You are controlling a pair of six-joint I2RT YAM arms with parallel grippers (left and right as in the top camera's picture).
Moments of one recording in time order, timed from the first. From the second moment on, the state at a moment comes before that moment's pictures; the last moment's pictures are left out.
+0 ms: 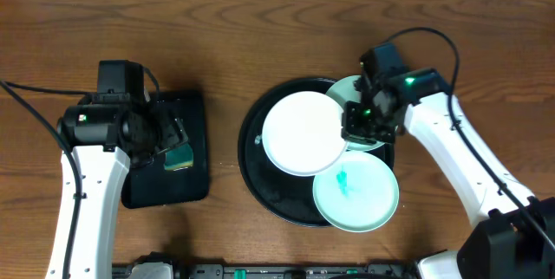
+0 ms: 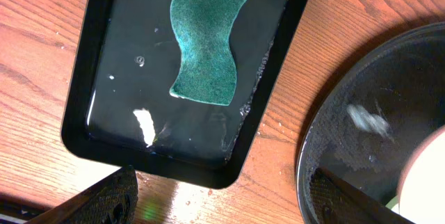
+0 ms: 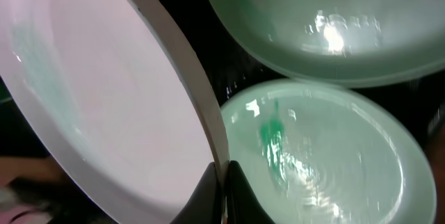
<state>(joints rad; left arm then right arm) 0.02 1.27 1.21 -1.25 0.04 -0.43 0.31 1.61 1.30 -1.15 -0.32 0.49</state>
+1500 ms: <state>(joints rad) 0.02 1.27 1.21 -1.26 0.04 -0.43 0.61 1.56 1.30 -0.92 0.36 0.18</state>
